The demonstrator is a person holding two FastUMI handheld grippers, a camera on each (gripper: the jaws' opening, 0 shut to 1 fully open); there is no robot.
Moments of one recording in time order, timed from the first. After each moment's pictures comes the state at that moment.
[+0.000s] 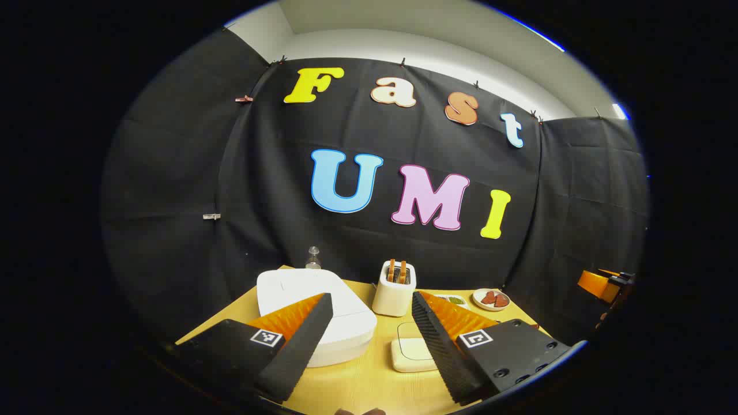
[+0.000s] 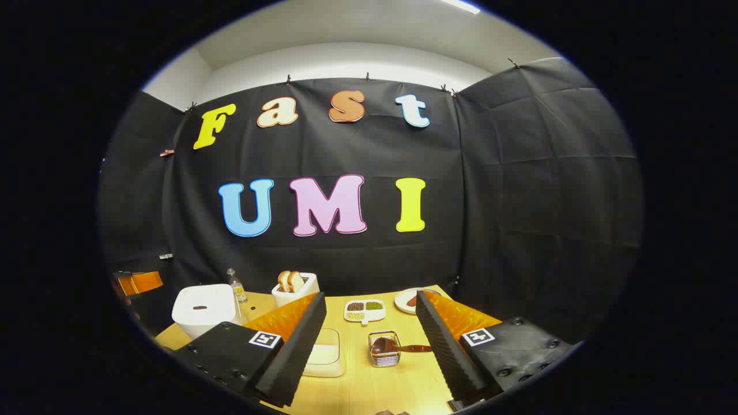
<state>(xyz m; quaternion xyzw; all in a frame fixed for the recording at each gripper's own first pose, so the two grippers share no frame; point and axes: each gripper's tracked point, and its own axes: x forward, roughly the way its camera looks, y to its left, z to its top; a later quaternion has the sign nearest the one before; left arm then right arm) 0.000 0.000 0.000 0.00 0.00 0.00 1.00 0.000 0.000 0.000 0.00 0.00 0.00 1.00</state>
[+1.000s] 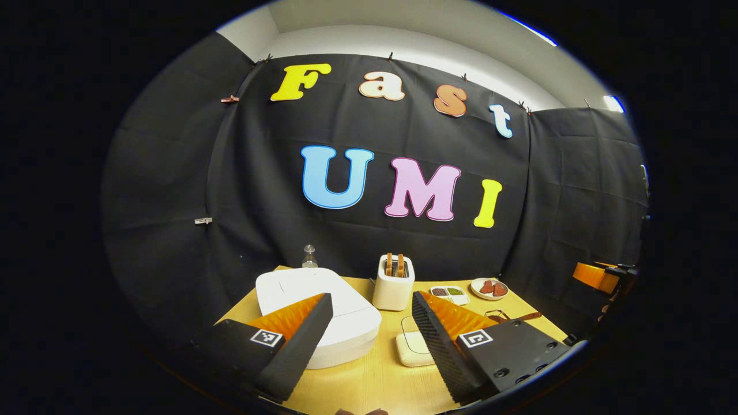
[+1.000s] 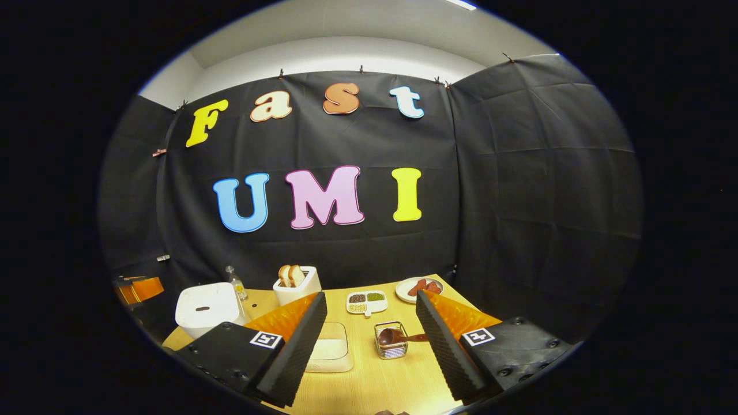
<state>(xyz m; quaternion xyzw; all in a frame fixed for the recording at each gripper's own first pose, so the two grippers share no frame) 0.006 0.012 -0.002 0.02 0.01 -0.02 1.00 -0.002 0.017 -0.006 0.01 0.02 -0.02 1.00</state>
